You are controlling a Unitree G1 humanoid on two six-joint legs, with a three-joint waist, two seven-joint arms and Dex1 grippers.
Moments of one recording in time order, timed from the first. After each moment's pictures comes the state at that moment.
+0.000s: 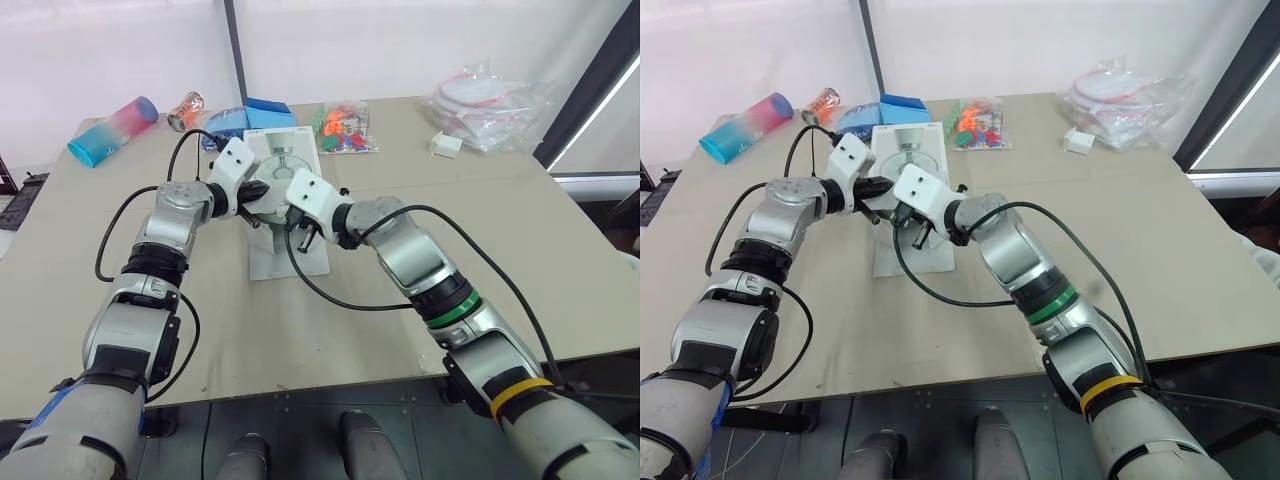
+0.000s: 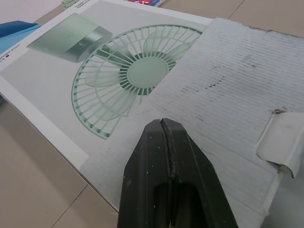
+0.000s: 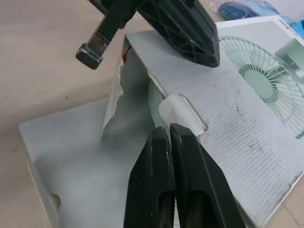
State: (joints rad) left arm -1.09 0.38 -0.07 0.87 0.02 0.17 -0.75; right arm -0.97 -0.28 0.47 0.19 -0.09 0.62 0.65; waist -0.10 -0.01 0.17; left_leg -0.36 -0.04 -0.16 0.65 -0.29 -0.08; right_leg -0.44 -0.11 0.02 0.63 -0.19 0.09
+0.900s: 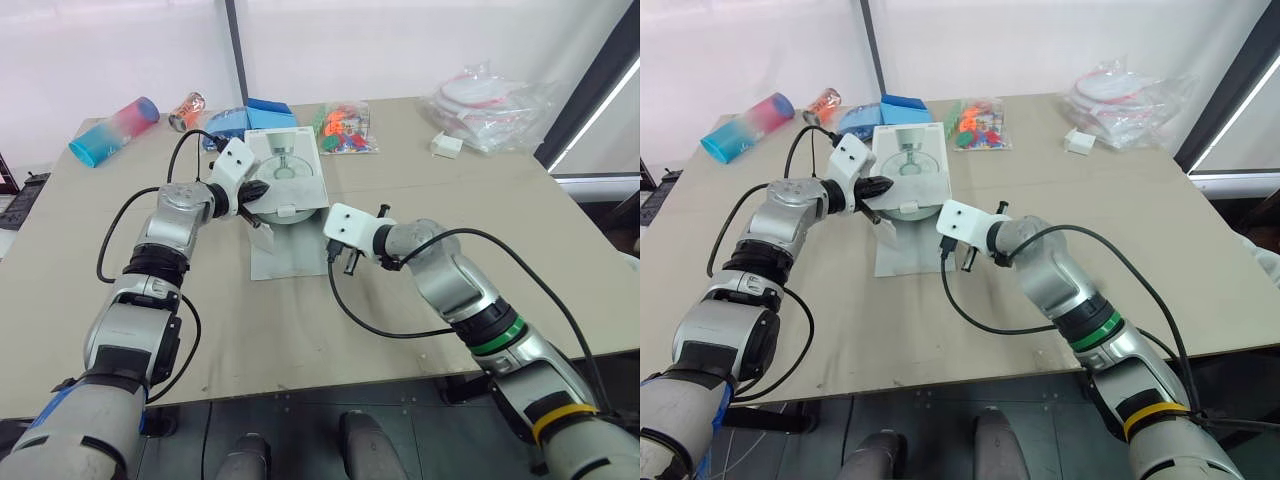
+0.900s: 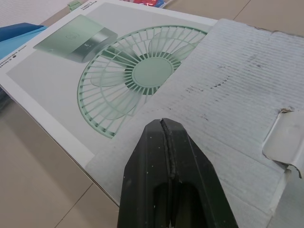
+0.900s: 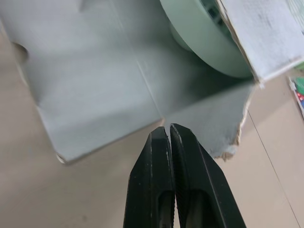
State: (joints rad) left arm -1.09 0.37 -0.07 0.88 0.02 0.15 -0.73; right arm -0.80 -0.49 0.48 0.04 -0.25 0.60 0.71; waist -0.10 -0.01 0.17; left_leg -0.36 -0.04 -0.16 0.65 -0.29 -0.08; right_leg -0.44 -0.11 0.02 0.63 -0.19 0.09
